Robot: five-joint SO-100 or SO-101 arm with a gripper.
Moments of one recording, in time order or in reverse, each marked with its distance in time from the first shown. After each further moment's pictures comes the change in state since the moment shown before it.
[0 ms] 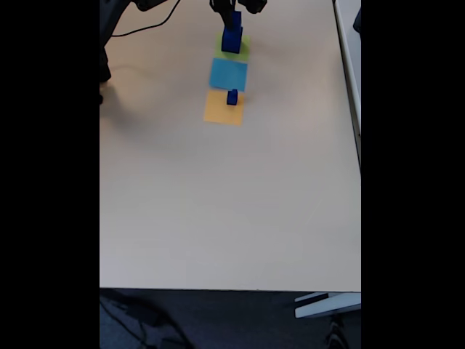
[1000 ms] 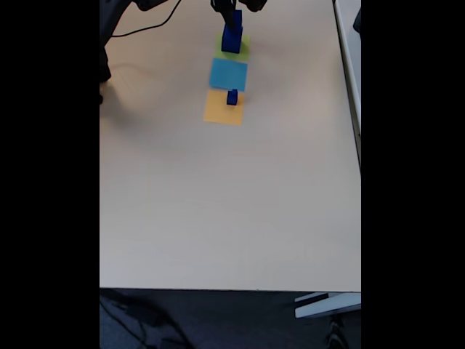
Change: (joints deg) arm -1.1 -1.4 0.0 -2.5 -1.1
